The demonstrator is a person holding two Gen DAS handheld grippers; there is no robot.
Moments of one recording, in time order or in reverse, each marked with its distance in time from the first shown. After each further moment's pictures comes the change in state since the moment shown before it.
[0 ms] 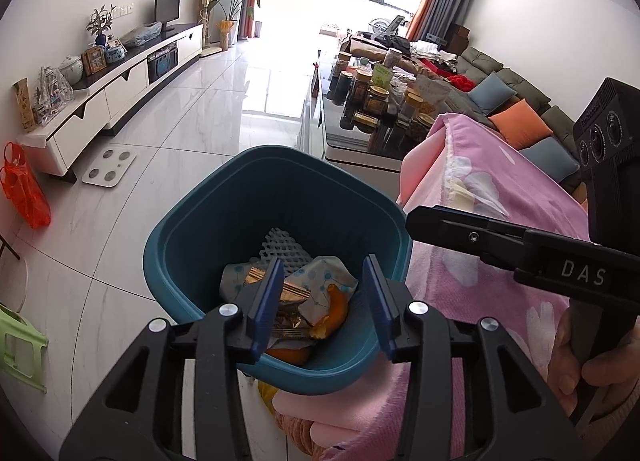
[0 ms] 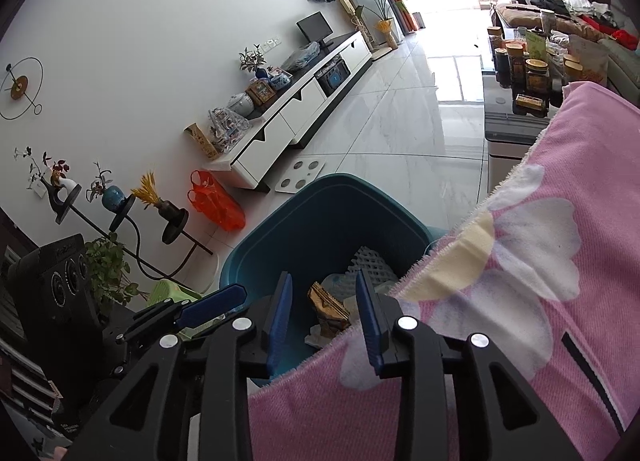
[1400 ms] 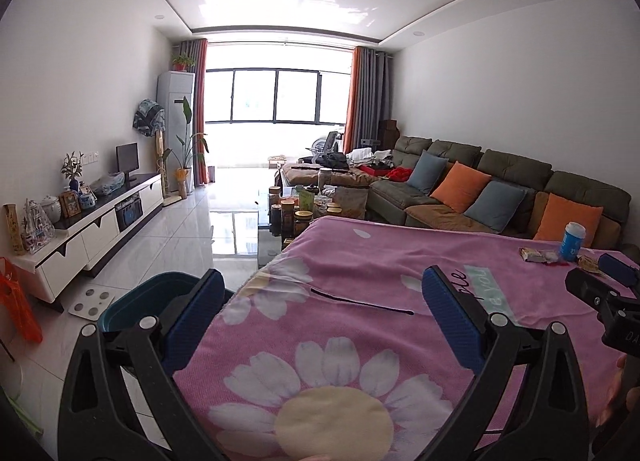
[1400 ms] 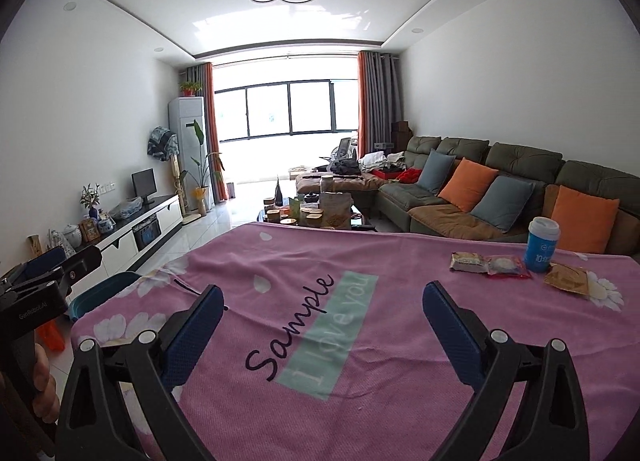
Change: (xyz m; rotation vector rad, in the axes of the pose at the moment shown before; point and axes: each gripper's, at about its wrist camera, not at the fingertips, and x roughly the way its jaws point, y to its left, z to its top) left arm -0.130 -0.181 -0.080 0.276 -0.522 -0.078; right arm -0.279 -0.058 -0.203 0.019 -0.696 -0.777
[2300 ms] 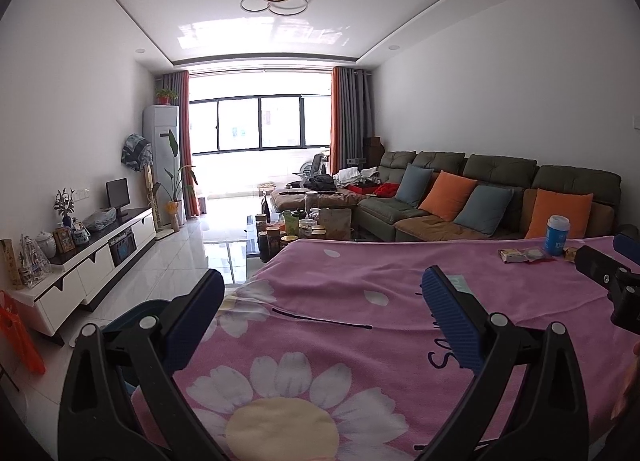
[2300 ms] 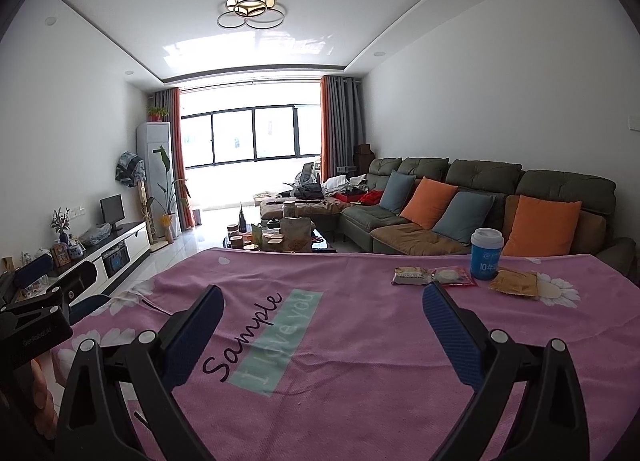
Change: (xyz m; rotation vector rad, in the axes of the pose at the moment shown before) left arm -0.018 -0.043 0.001 0.080 -0.081 -0.037; right arm -0.043 -0.030 0.000 0.032 -0.094 -0.125
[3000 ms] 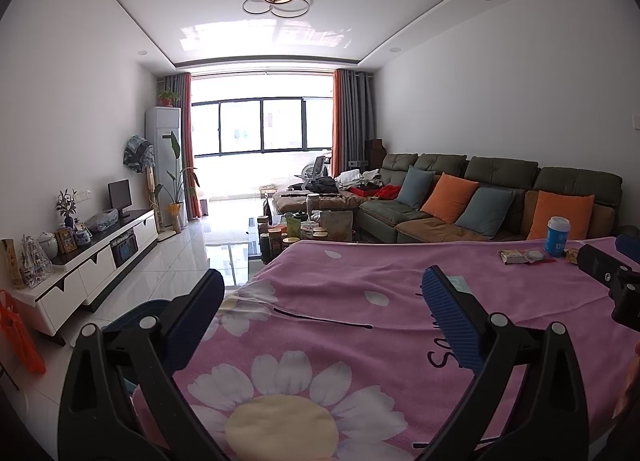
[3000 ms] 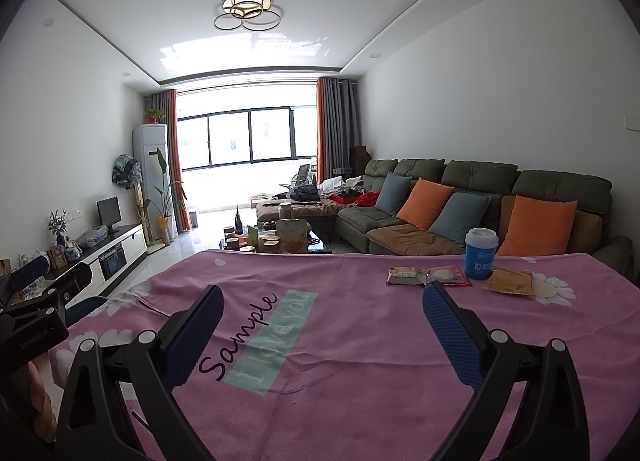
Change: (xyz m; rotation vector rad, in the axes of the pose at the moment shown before) left arm -0.003 -0.003 0.001 0.000 -0.007 0.006; right arm -0.005 -0.004 0.000 0.005 -0.005 -0.014
